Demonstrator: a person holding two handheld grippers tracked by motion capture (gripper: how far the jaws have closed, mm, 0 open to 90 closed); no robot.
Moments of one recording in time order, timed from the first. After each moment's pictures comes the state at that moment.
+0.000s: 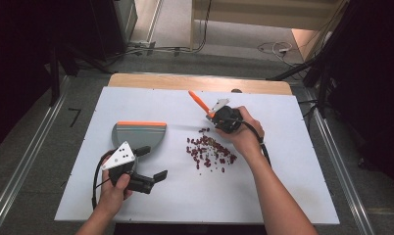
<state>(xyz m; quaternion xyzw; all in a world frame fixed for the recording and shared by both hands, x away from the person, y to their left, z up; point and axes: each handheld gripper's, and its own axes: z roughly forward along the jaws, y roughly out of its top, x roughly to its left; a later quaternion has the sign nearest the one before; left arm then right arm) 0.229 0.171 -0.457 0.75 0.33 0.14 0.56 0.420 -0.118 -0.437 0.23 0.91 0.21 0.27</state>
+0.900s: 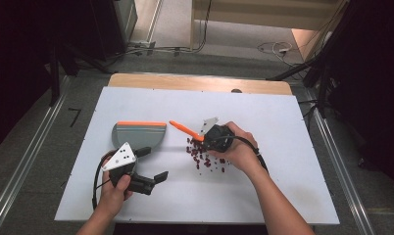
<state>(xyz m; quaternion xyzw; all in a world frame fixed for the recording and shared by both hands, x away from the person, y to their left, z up) 0.227 0.169 -0.457 0.75 0.33 0.14 0.56 0.366 -0.103 -0.447 0.12 0.95 0.22 0.19</state>
